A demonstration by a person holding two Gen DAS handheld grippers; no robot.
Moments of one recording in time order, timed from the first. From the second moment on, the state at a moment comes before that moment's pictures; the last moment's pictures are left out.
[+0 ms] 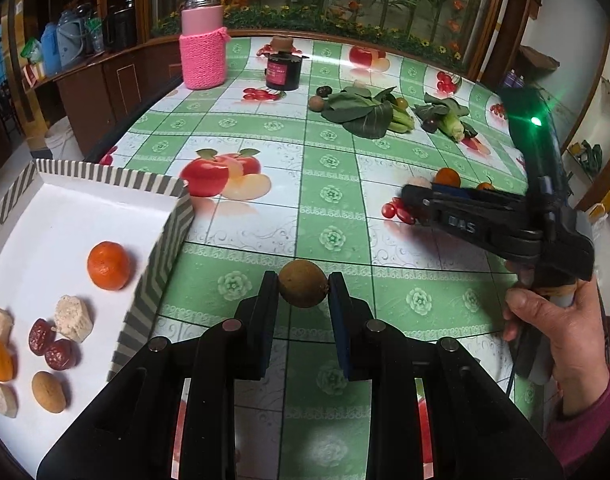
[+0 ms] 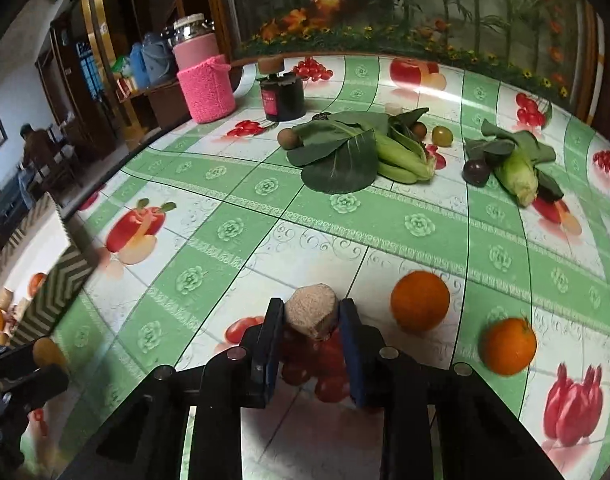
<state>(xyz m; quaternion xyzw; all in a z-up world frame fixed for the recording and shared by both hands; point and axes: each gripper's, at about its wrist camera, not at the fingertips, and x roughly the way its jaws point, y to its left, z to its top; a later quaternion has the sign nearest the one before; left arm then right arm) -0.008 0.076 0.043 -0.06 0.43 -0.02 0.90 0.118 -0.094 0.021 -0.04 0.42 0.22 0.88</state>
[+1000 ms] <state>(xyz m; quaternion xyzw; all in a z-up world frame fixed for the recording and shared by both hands) -0.153 0.211 0.073 -0.09 0.41 0.05 0.91 -0.048 0.025 0.075 -0.02 0.36 0.41 0.84</state>
